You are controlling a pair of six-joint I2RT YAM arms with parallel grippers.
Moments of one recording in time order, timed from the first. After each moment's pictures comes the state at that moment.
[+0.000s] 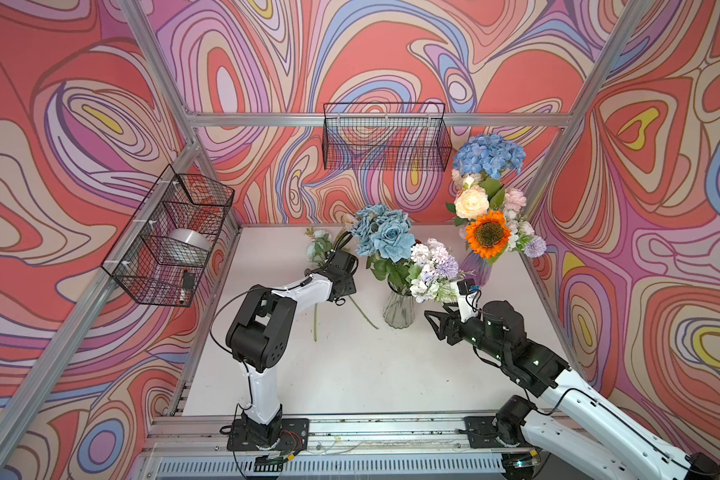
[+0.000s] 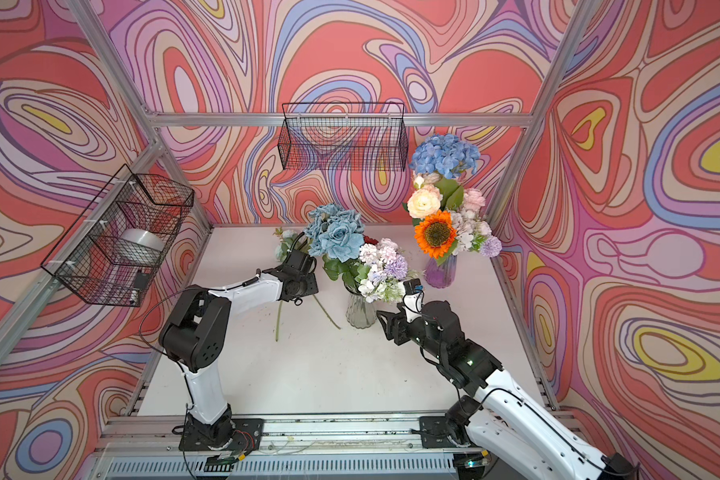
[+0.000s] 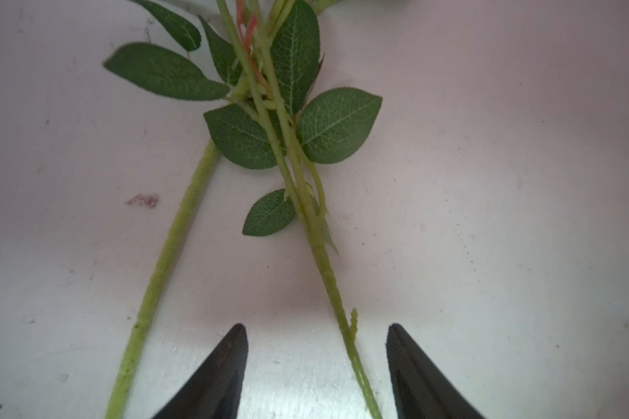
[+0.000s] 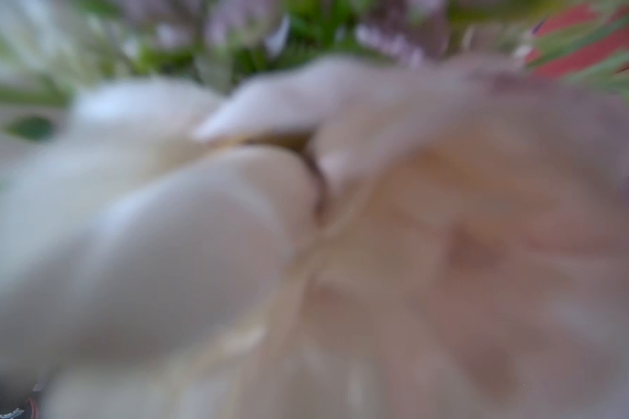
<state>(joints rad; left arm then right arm) -0.45 1.93 1.24 -0.34 -0.23 -0.67 0.60 0.75 0.61 -0.29 -0.02 0.28</state>
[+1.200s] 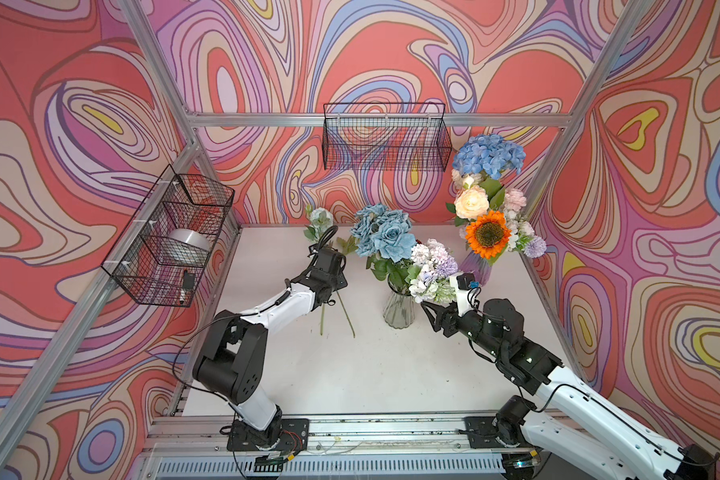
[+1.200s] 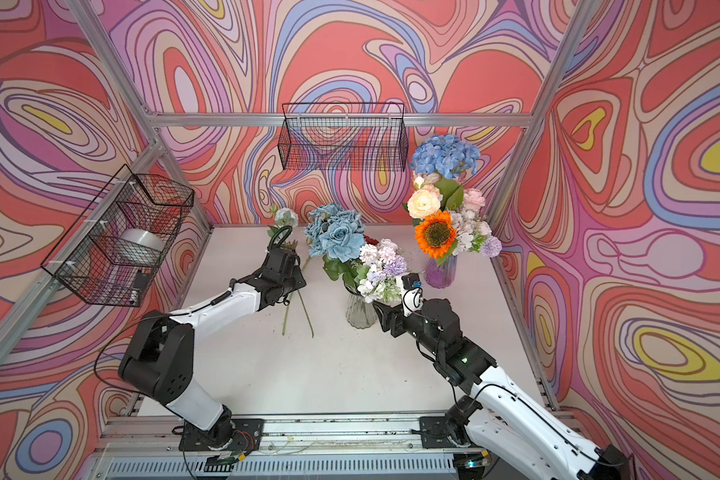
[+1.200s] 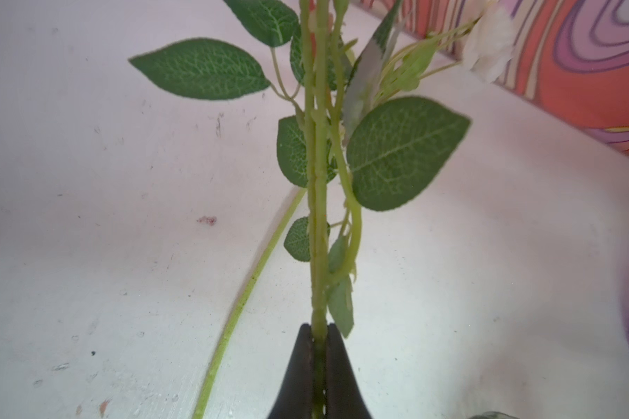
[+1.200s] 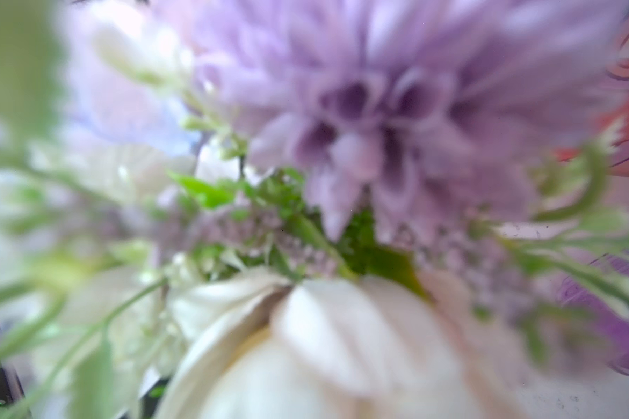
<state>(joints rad) -0.43 1.58 1.04 -0.22 -0.24 -0.71 0.60 0.77 0.59 -0.08 0.00 0.21</state>
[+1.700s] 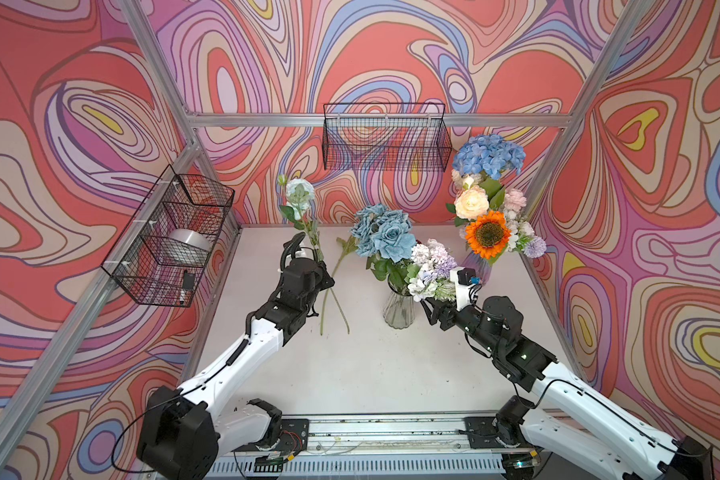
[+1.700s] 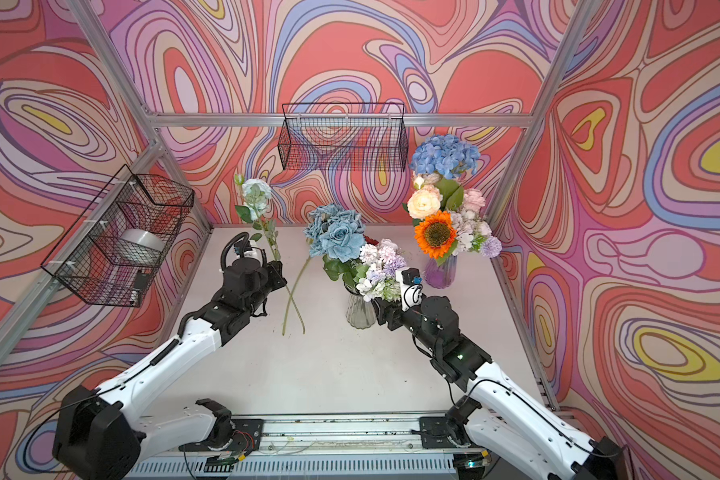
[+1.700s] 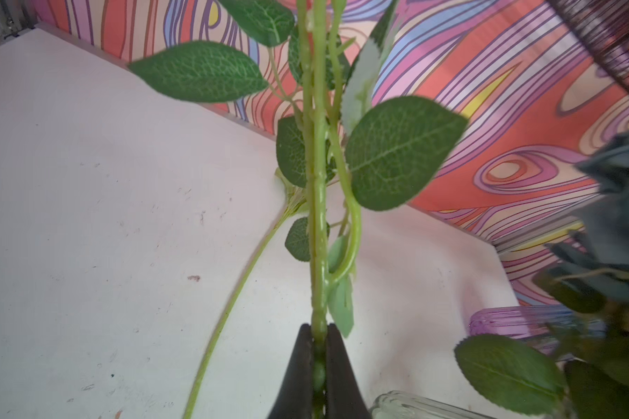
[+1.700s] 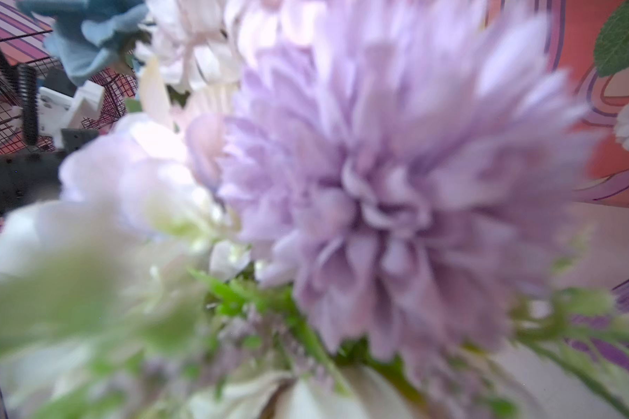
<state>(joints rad) -0.43 1.12 0.80 0.02 -0.23 -0.67 0.60 0.83 0.59 0.05 0.01 0.21</state>
